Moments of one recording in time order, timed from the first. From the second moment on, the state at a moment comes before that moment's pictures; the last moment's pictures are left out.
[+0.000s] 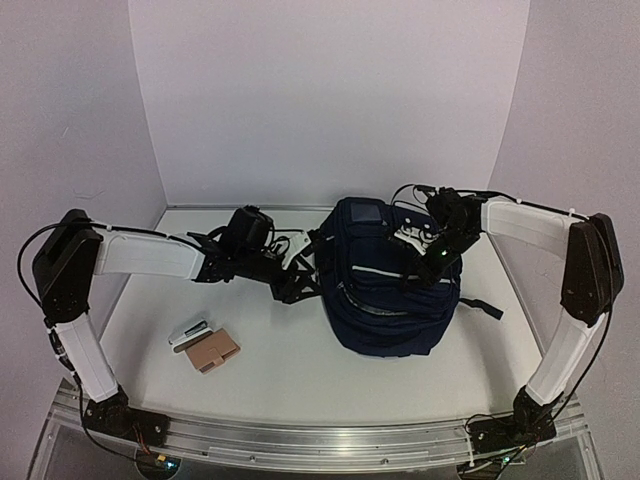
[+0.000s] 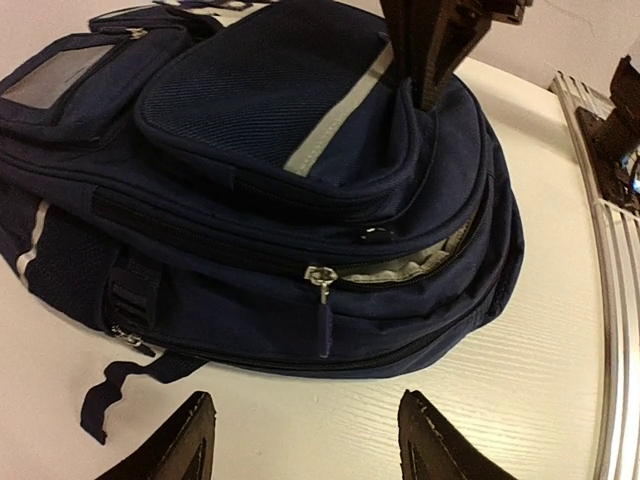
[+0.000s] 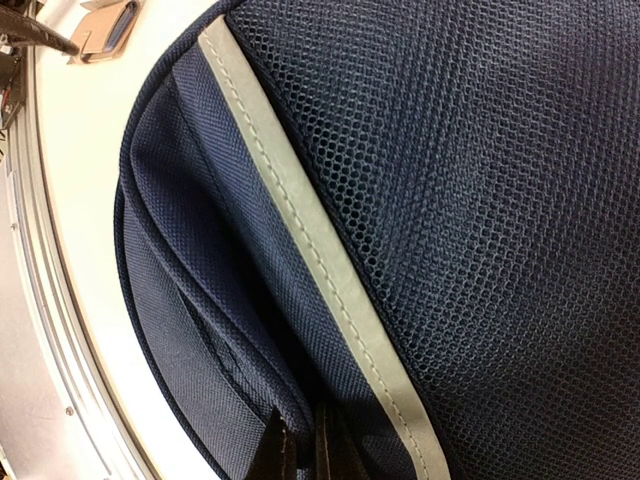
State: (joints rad) left arm -0.79 1.76 1.12 0.04 0.44 0.24; right arm 0.41 1.77 1.38 -0.94 -0.53 -0.51
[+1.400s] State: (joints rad) left arm -1.03 1.91 1.23 -0.02 0.34 0.08; right arm 0.51 1.80 1.39 -0.83 -0.59 -0.24
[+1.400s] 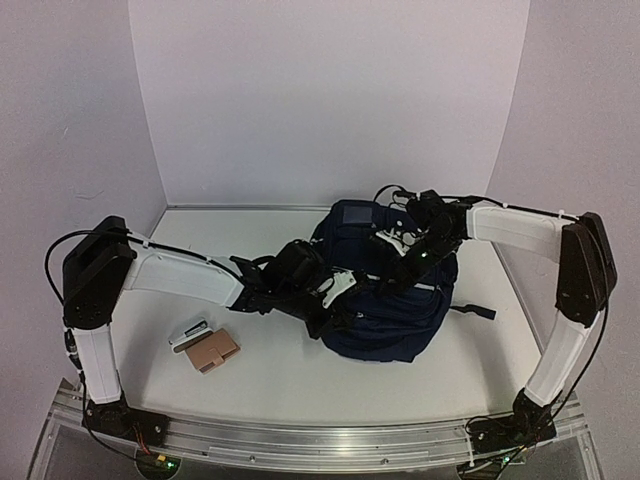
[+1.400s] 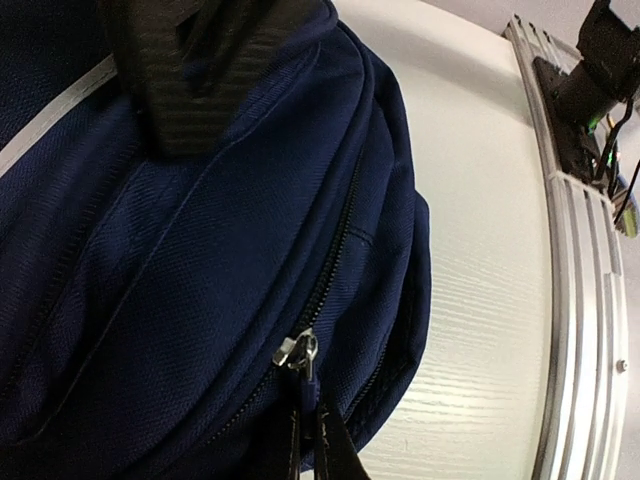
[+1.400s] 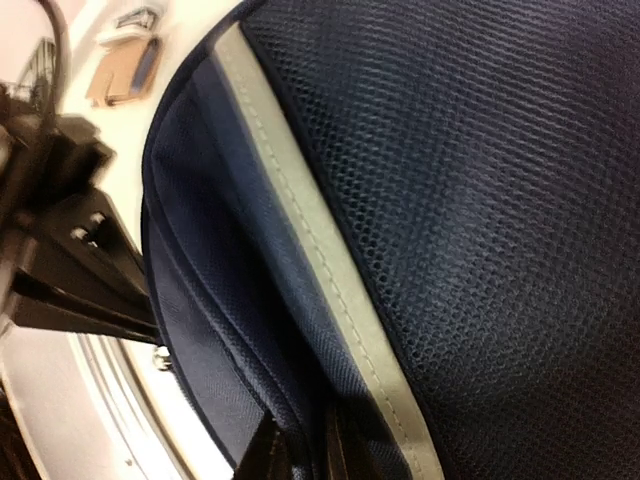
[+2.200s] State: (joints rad) left arm -0.81 1.83 1.17 -0.06 0.39 -0.03; right arm 0.27 1.83 1.24 -0.95 -0.71 -0.30
